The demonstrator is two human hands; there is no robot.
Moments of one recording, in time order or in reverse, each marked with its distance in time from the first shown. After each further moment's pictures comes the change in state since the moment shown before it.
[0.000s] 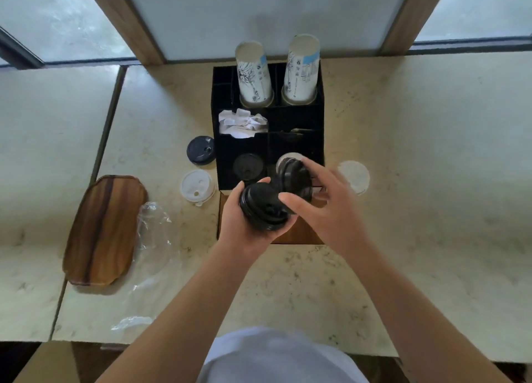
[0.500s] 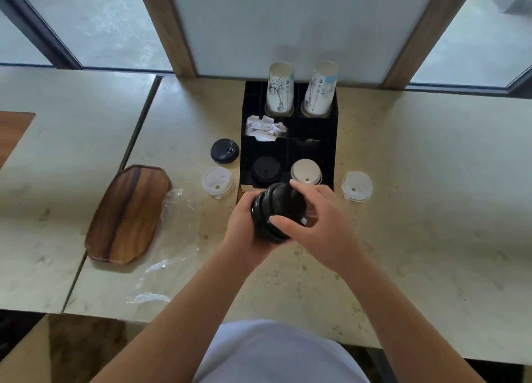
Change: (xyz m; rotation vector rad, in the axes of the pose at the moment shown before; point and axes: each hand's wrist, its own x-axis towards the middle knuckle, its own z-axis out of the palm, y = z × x) left_hand -0.074 0.001 -0.030 0.272 -0.123 0.097; right_hand -0.071 -0.049 0.028 -0.130 -0.125 -0.058
